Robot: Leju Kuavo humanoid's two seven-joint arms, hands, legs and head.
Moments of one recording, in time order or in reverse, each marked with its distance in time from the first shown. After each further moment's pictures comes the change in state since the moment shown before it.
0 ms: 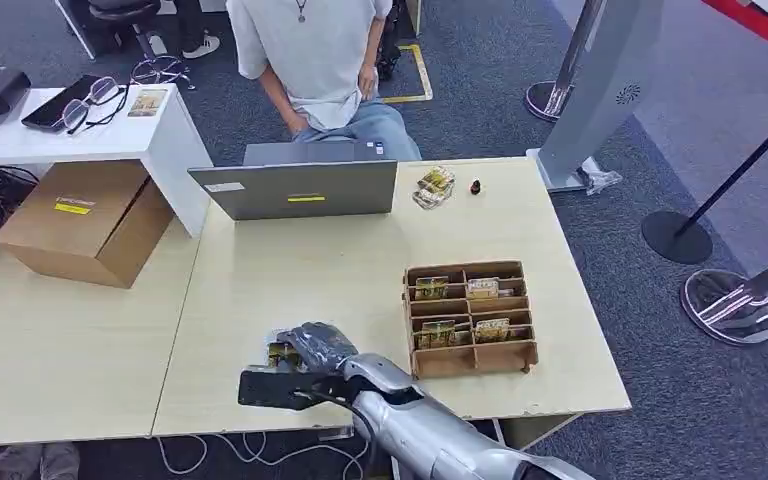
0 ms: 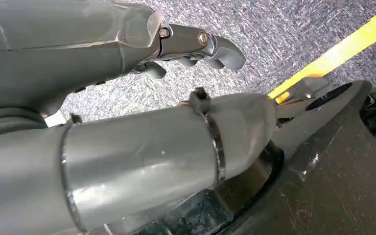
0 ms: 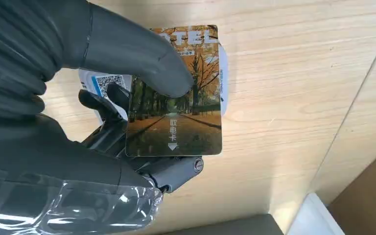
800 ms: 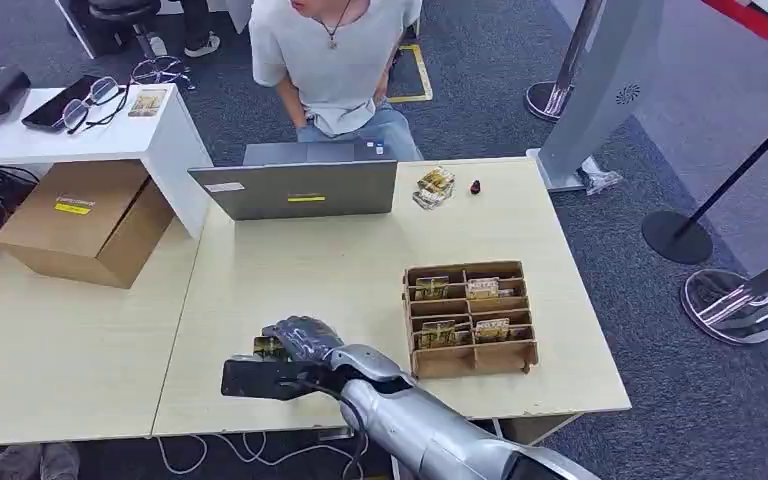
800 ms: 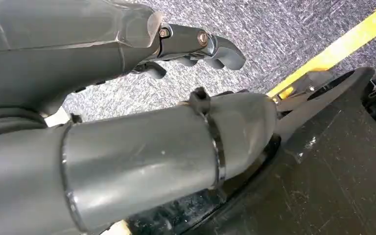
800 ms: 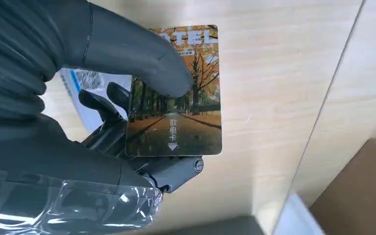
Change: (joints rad) left arm -0.004 -0.016 0.000 0.000 -0.021 0.003 0.030; right arm -0.041 0.030 0.000 -0.003 -0.027 0.039 0.033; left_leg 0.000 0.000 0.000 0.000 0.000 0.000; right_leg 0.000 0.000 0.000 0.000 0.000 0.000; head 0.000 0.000
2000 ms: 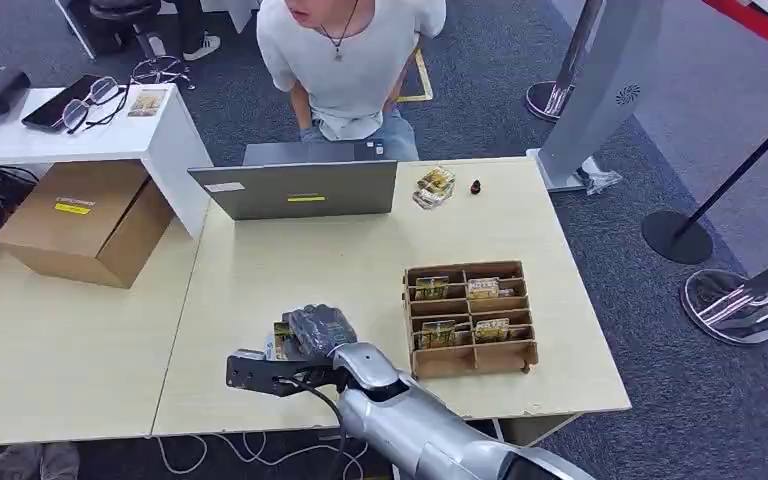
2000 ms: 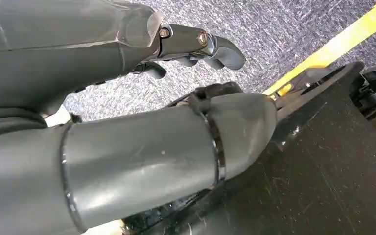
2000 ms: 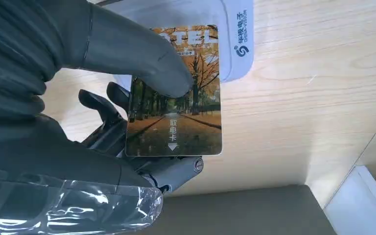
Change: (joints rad) left arm -0.009 -0.016 0.000 0.000 0.002 -0.004 0.022; right arm -0.001 0.018 -0.001 0.048 0.205 -0.137 0.170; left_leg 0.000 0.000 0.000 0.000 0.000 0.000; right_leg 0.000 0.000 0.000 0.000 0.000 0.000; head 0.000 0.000
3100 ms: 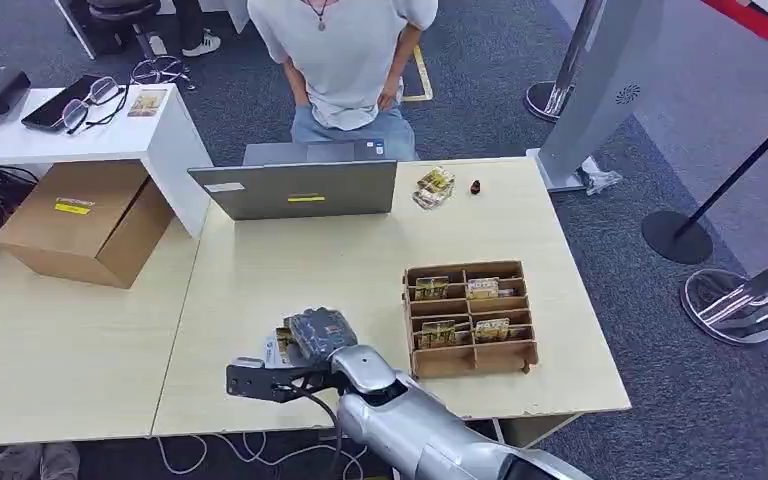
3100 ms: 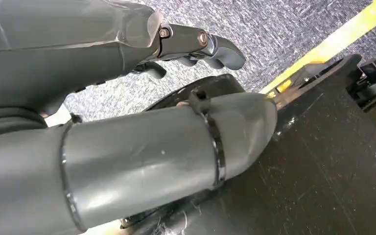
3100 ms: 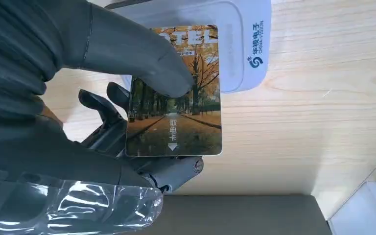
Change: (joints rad) left arm -0.002 -0.006 0.000 0.000 -0.004 -0.010 0.008; right arm 0.006 0.002 0.000 0.003 0.076 0.031 0.036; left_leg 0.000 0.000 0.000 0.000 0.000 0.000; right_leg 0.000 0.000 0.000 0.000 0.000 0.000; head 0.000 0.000
